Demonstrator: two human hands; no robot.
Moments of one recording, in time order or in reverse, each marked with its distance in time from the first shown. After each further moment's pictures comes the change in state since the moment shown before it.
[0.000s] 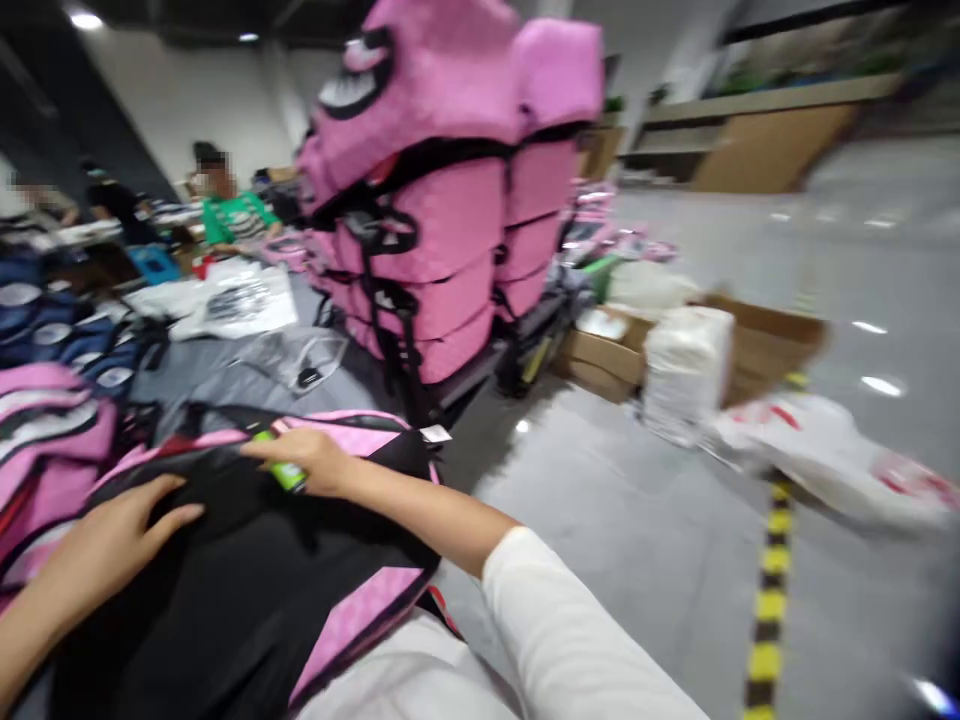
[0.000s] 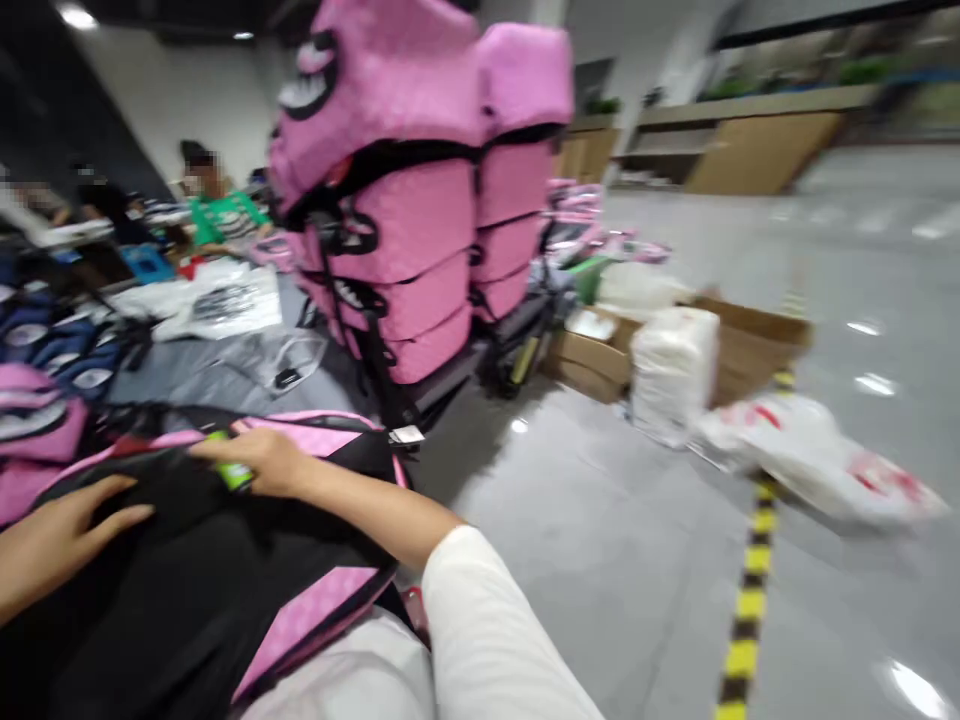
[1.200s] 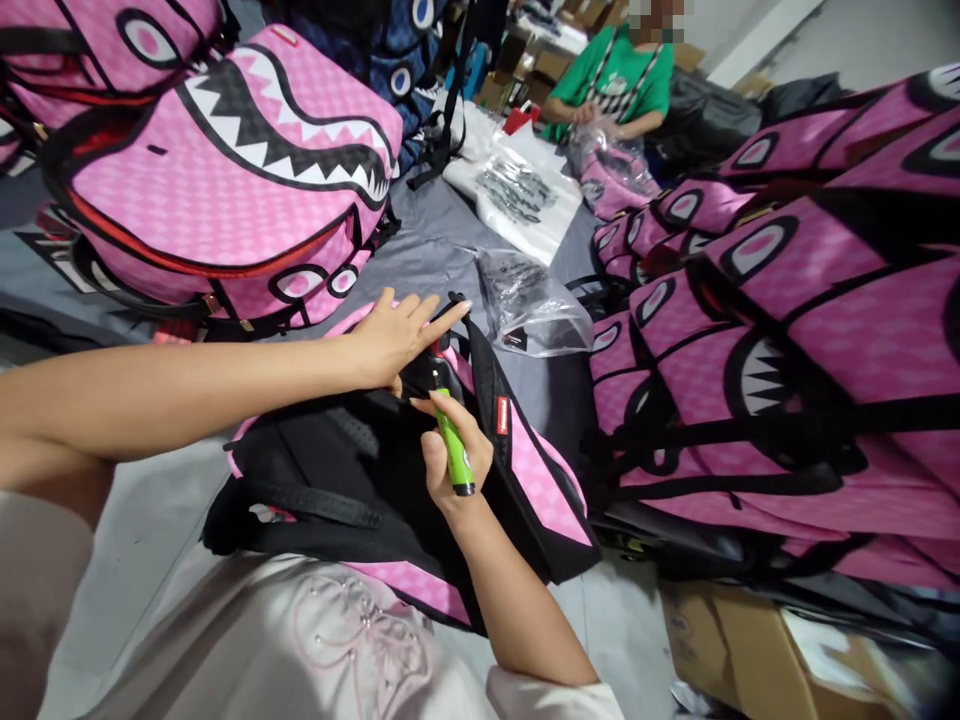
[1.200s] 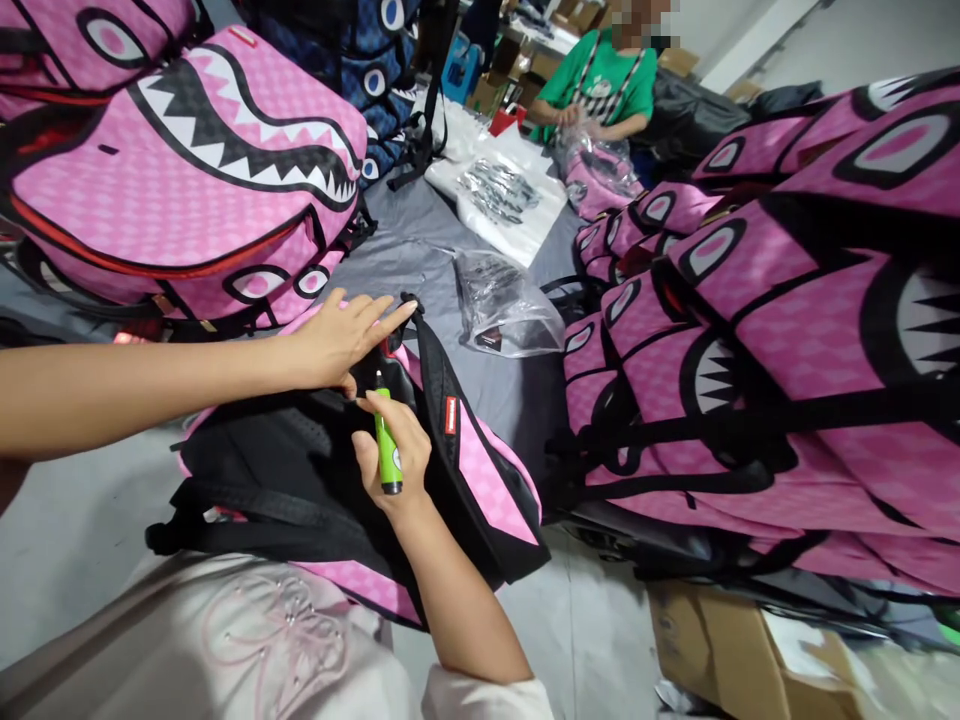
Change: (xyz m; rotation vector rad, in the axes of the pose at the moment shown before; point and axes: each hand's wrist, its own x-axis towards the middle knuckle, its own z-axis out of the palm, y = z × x) left_hand 0.030 0.010 0.027 0.057 -0.202 -0.154; right_hand 0.009 -0.017 0.092 0.272 0.149 0.006
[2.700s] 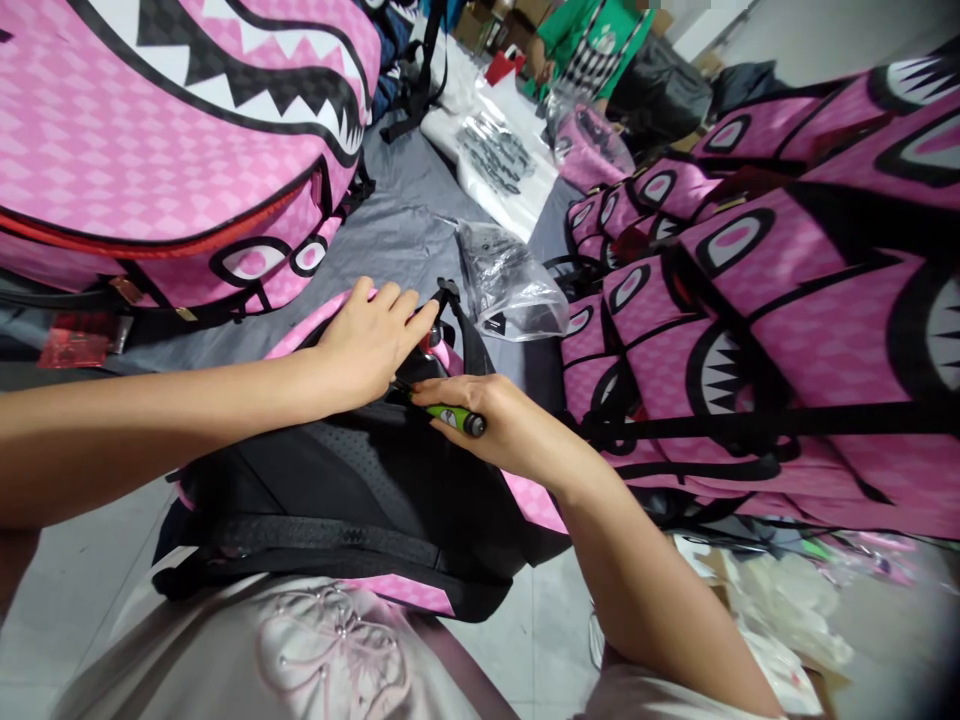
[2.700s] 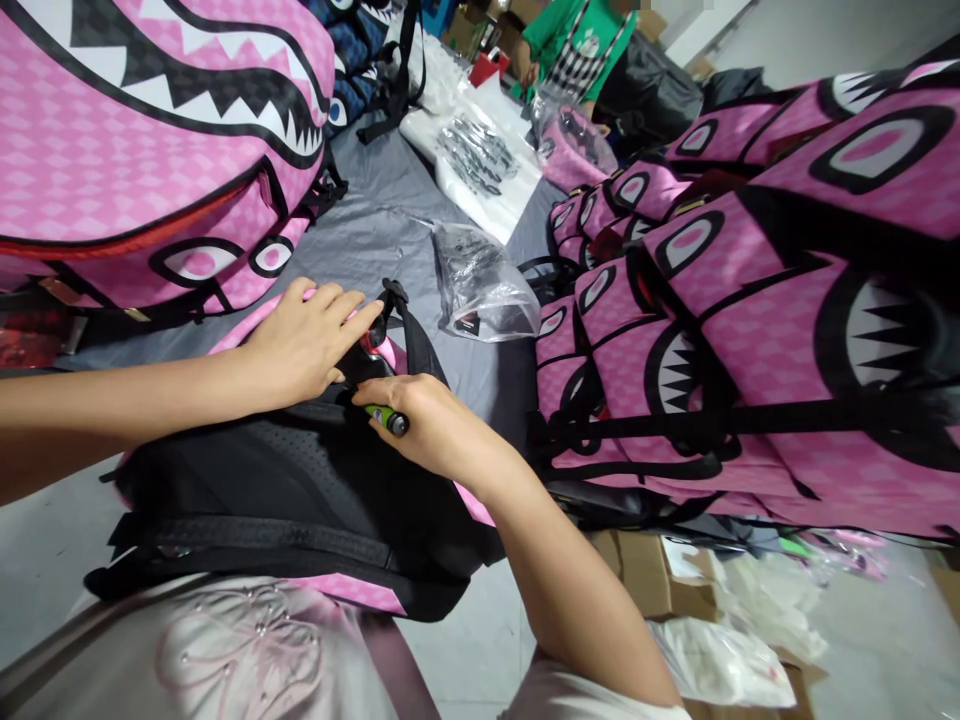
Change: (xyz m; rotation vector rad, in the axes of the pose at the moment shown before) left_hand 0.000 0.001 -0.002 -0.044 0.001 -0.081; right_hand 0.108 0.005 -0.049 -0.120 -0.942 0.064
